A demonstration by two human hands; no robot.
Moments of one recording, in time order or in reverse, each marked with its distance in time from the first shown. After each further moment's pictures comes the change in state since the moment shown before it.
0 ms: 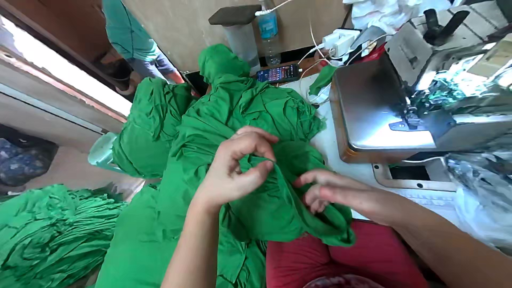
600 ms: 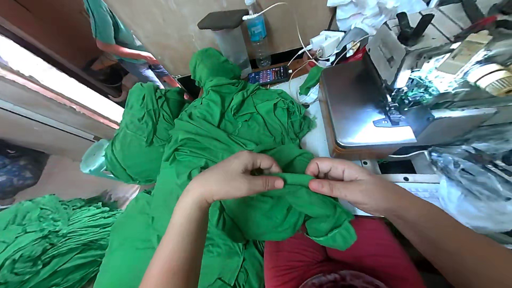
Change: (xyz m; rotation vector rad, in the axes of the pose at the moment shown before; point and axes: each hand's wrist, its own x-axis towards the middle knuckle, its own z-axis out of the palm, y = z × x) left_hand 0.017 0.014 0.000 -0.091 -0.514 -0.497; right_hand -0.001 -0.005 -0.009 0.055 0.107 -0.178
